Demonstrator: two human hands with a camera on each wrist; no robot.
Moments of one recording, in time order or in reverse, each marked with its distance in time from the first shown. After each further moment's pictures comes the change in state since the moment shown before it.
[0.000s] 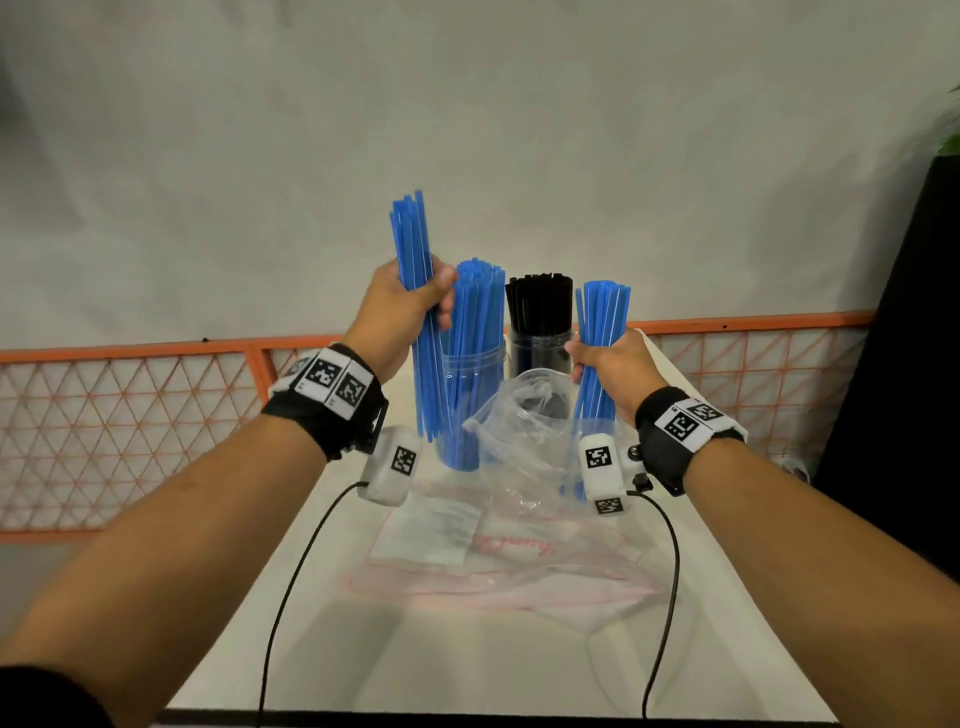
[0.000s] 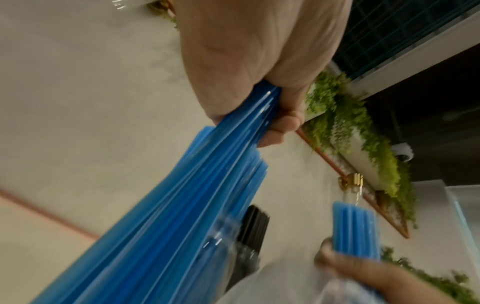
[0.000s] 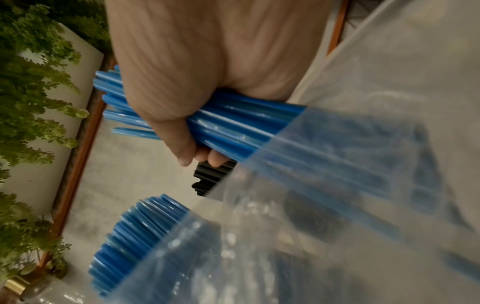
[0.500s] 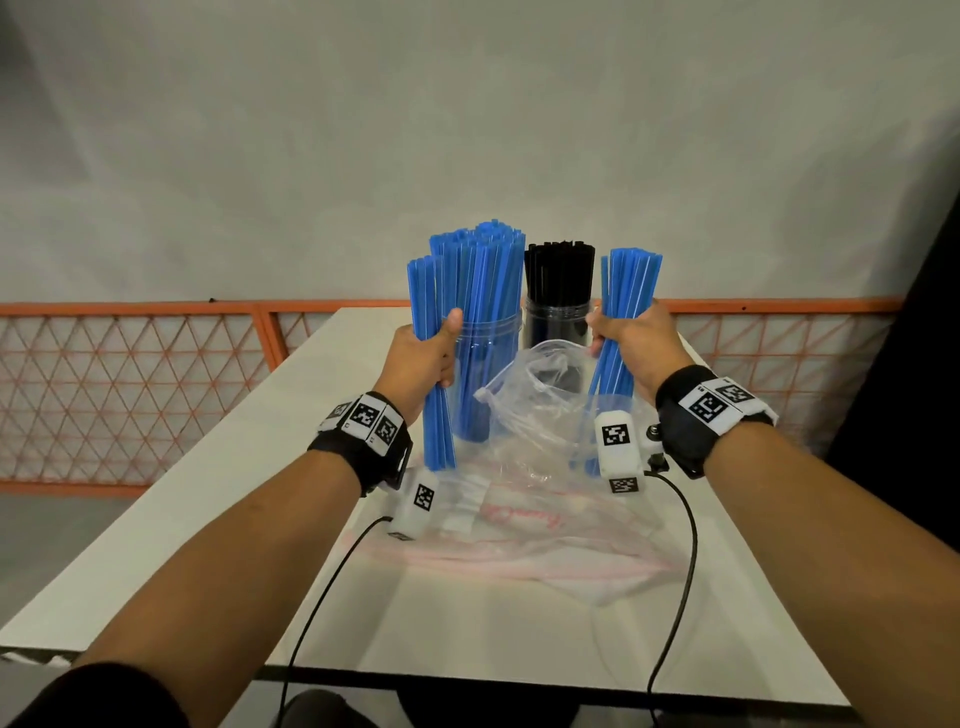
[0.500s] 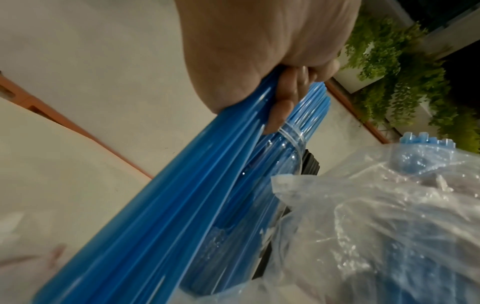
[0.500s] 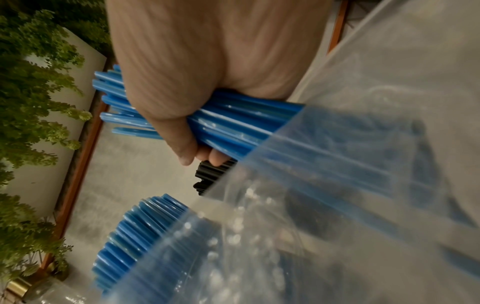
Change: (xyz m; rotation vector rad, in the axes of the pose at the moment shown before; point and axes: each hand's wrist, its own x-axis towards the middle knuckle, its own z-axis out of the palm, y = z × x) left_hand -0.045 -0.085 0.006 -0.106 0.139 -0.286; right_hand -0.002 0.001 0.002 -0.003 0.024 -0.009
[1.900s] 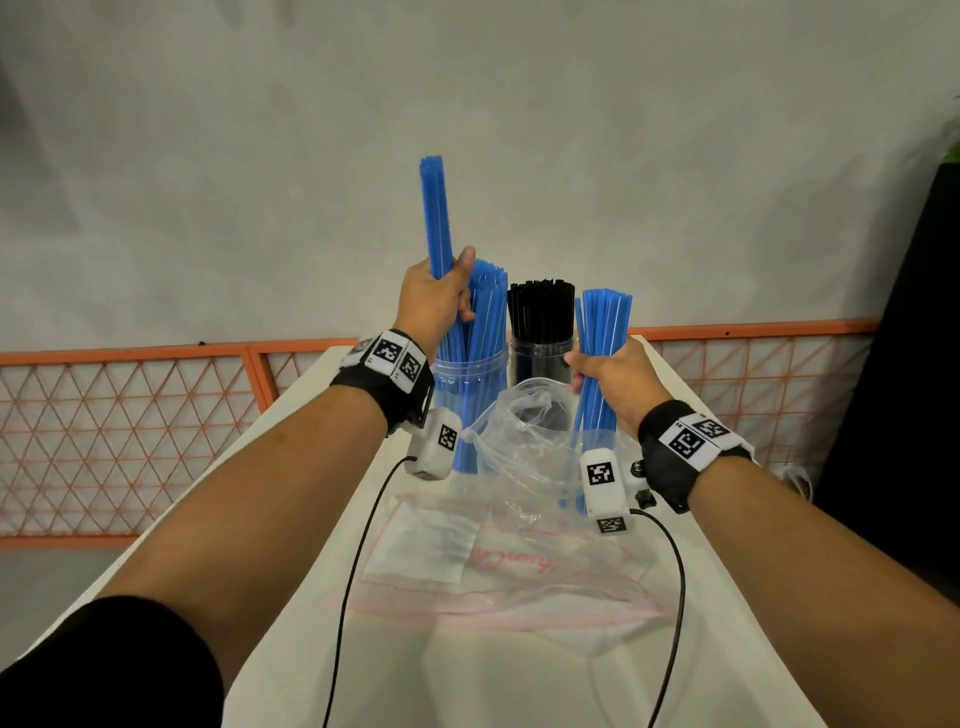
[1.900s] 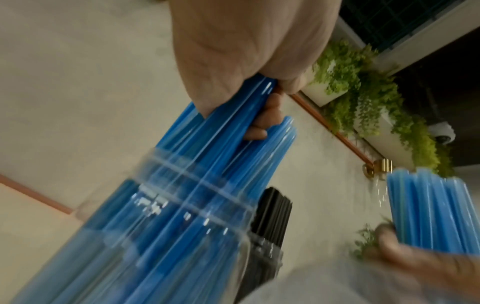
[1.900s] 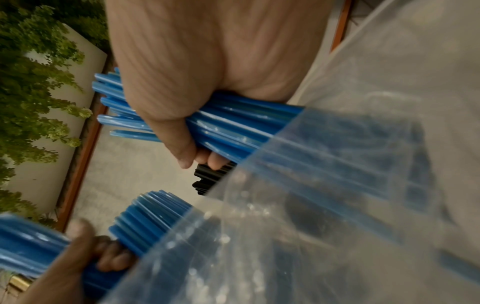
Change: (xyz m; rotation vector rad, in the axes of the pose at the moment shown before) left_hand 0.071 0.074 0.044 0.090 0.061 0.225; right_hand -0.002 -0.006 0.000 0.001 -0.037 0.006
